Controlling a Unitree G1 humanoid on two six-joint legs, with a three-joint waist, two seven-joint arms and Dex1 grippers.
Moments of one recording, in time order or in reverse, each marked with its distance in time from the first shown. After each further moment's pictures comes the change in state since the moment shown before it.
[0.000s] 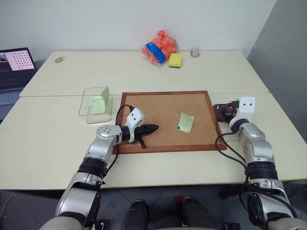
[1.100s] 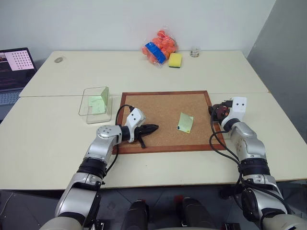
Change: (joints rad) left arm 0.003 0.003 0.001 -0.006 0.000 -0.001 0.003; right arm -0.050 0.053 0.000 0.087 0.072 -0.010 0.038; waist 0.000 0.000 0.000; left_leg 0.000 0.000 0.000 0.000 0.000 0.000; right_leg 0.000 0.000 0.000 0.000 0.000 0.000
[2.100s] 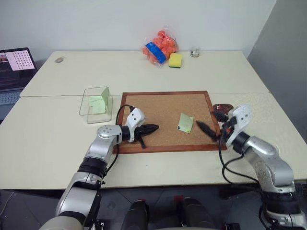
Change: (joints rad) left arm -0.009 -0.003 -0.004 0.023 0.001 -0.015 -0.002; right arm 0.416 -0.183 0.167 -0.746 0.235 0.222 0.399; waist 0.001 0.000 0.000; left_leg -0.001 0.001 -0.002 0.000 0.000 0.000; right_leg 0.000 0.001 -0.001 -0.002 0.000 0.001
